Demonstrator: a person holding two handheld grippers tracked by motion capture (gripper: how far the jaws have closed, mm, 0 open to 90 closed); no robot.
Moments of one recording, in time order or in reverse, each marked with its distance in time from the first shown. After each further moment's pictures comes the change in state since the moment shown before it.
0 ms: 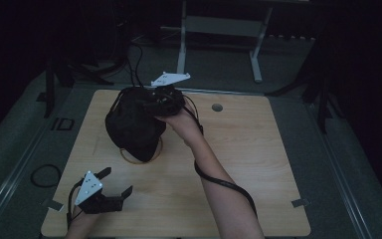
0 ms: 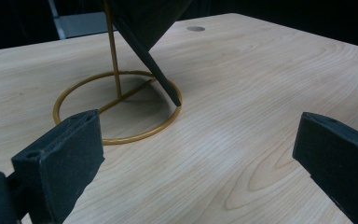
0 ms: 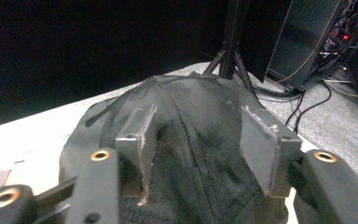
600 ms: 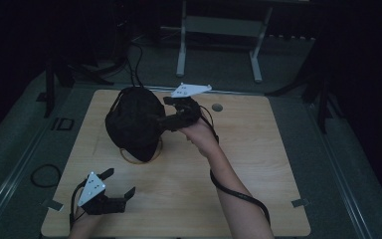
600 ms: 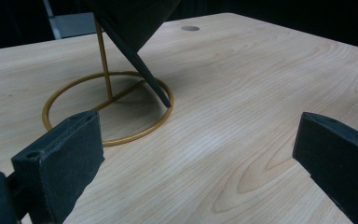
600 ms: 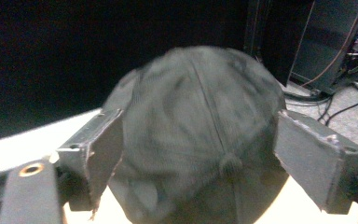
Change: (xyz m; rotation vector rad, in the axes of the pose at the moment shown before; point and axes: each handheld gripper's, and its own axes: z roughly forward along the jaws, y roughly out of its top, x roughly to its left) left arm -0.008 0.001 0.003 0.006 -0.008 0.005; right arm -0.007 -0.034 -0.036 -0.049 0.091 0.029
